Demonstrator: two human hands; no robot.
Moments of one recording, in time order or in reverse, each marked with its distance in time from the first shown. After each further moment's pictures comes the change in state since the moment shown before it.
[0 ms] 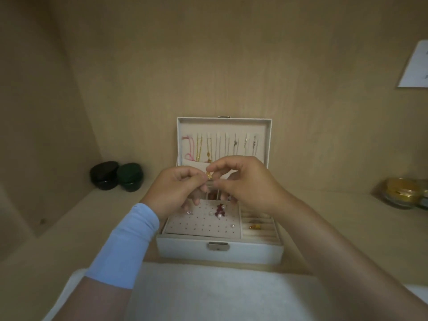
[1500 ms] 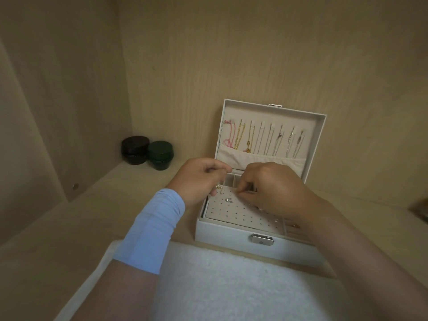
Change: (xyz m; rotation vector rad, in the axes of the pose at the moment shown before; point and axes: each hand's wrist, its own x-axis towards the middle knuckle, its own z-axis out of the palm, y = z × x) left_hand 0.003 -0.041 -0.040 0.048 0.031 -0.025; right_hand 0.018 0.008 0.040 -0.942 -0.233 -0.220
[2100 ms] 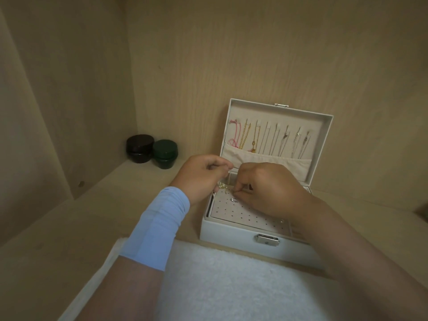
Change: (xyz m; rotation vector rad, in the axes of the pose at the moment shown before) left_hand 0.002 -0.003 -0.004 -0.010 0.067 0.019; right_hand 0.009 -0.011 0.009 -0.021 0.060 -0.085
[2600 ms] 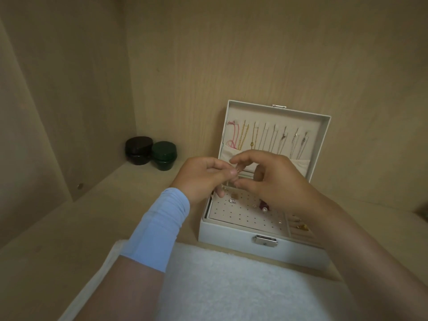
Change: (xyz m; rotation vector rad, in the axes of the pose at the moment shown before) left_hand -0.003 0.006 0.003 -0.076 -0.042 -0.059; right_hand -0.005 0.003 -0.015 0.523 0.160 0.114
